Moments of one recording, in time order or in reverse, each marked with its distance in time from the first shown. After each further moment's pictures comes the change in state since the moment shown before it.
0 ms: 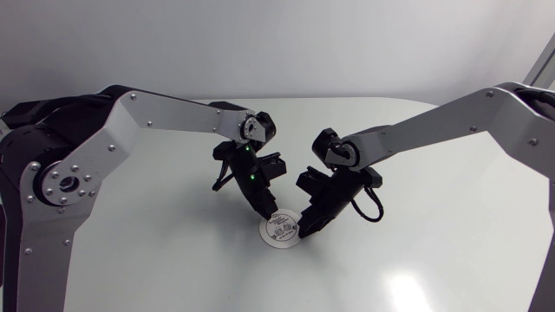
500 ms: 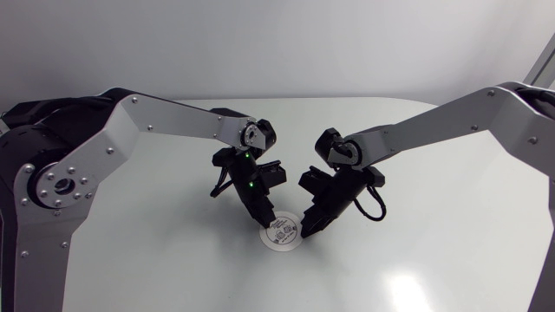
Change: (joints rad) left arm -0.021 -0.010 -0.065 0.000 0.013 0.036; right arm -0.021 0.002 0.006 -0.016 -0.006 -0.024
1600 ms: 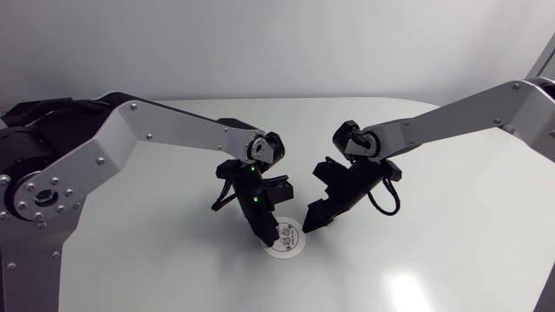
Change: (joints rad) left arm -0.061 -0.051 -0.088 0.002 0.030 0.000; right arm -0.081 -0.031 -0.011 -0.006 -0.060 -0.006
